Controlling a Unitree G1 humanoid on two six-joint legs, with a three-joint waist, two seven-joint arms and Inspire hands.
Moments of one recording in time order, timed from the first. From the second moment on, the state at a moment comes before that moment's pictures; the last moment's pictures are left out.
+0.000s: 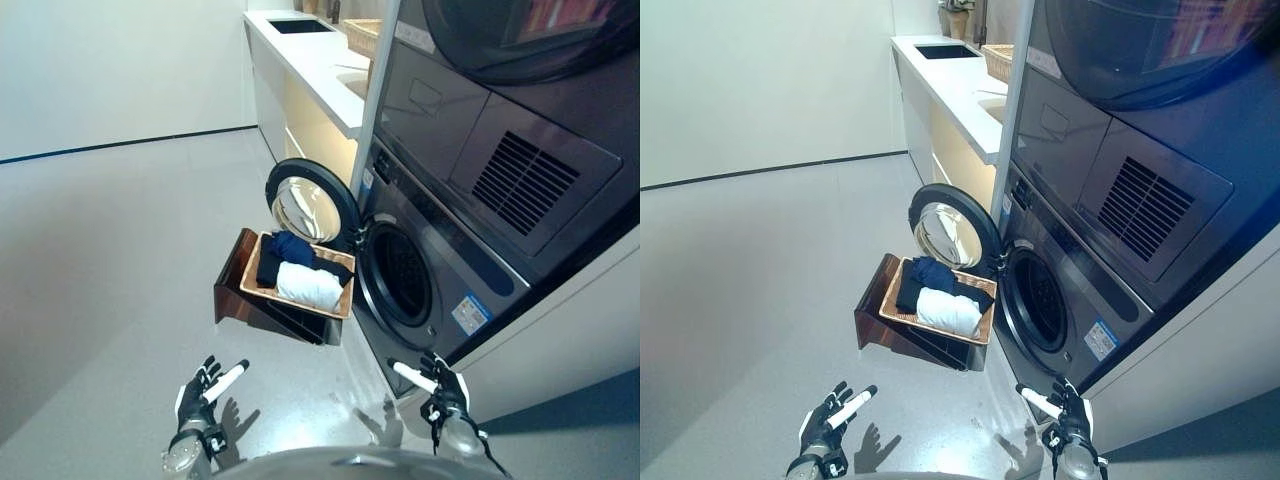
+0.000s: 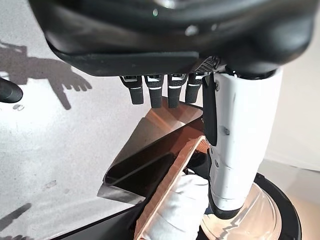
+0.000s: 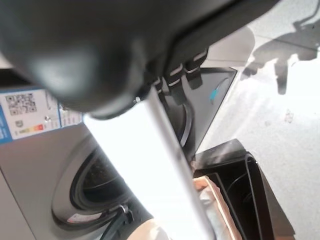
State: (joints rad) left arm 0.19 0.18 -0.13 0.83 -0.52 -0.26 0.11; right arm 0.12 -0.19 0.11 0.86 0.34 -0.22 -0.24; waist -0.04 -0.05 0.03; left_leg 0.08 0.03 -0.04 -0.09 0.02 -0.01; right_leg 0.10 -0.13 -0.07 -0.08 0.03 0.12
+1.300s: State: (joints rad) left arm 0.17 0.15 -0.09 0.85 -0.50 -0.24 0.13; right arm 0.09 -0.20 0.02 0.93 0.38 -0.22 -0.23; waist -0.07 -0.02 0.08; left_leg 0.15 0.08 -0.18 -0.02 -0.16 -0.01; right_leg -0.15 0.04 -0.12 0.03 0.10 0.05
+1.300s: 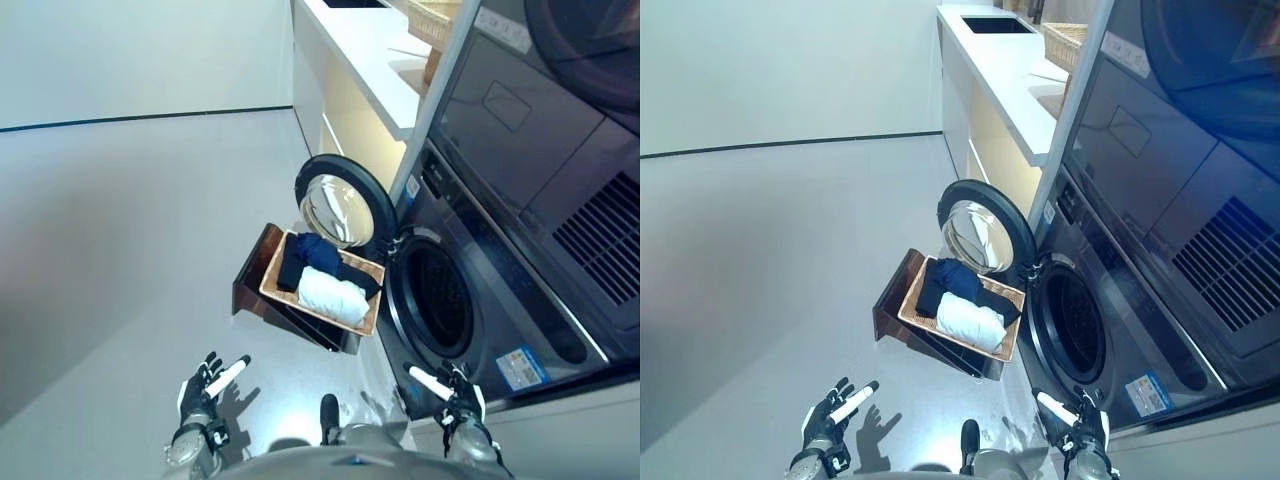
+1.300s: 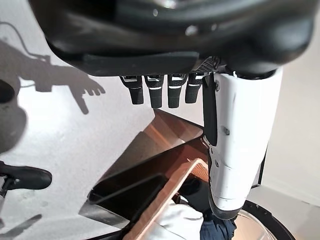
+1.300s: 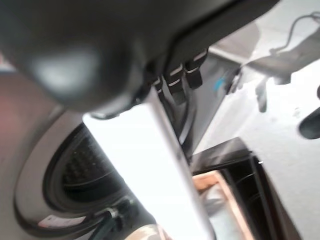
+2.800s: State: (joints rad) left arm -0.01 0.23 -0.13 0.88 -0.53 -0.25 0.18; right arm -0.06 -0.19 0.04 0.99 0.44 -0.24 -0.28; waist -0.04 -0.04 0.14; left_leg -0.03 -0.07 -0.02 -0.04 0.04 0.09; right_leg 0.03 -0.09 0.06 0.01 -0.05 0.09
